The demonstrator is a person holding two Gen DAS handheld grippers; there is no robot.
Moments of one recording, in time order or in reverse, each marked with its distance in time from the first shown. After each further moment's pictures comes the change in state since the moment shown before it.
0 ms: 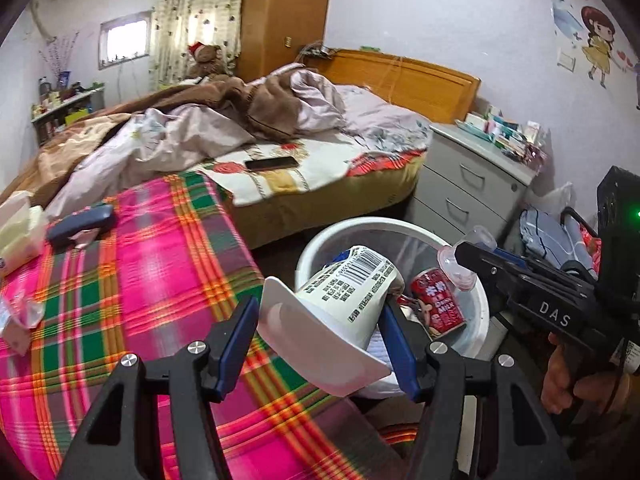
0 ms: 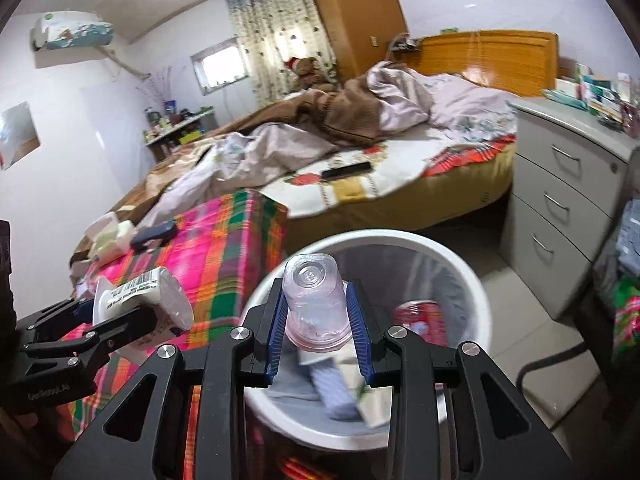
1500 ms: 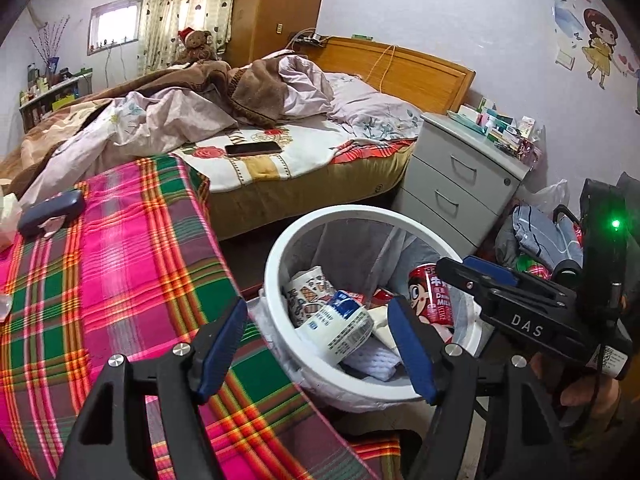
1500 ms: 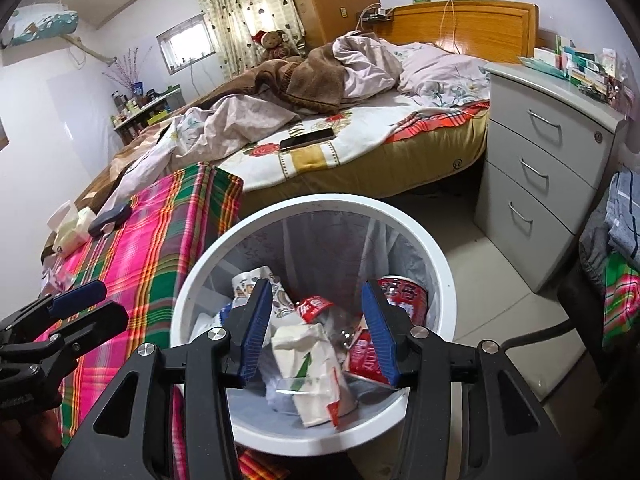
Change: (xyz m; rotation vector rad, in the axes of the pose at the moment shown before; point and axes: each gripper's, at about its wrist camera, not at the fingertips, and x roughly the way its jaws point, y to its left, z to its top) left arm 0.019 -0.012 -0.002 -0.025 0.030 -0.036; right arm 0.015 -0.023 -0.005 0.015 0.084 -0.056
